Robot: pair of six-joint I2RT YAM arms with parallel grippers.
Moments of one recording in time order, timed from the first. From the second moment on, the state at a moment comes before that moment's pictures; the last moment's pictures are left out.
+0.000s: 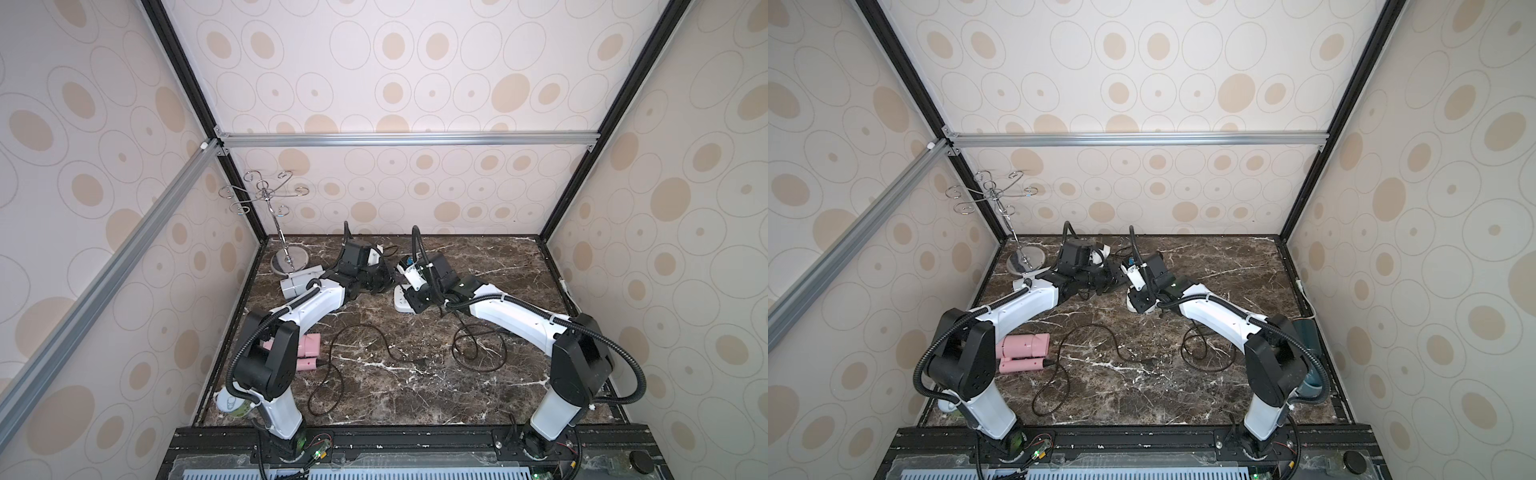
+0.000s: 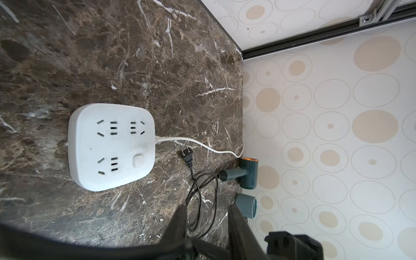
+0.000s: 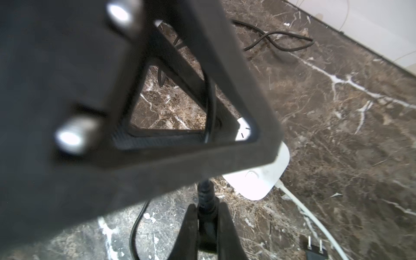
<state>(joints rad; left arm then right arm) -0.43 1.73 1.25 -0.11 0.58 -0.94 0.67 1.70 1.33 -0.44 -0.10 0.02</state>
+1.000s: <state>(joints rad) -0.42 1.73 1.25 -0.10 0.62 -0.88 0.58 1.69 1.28 -0.32 -0.54 0.25</state>
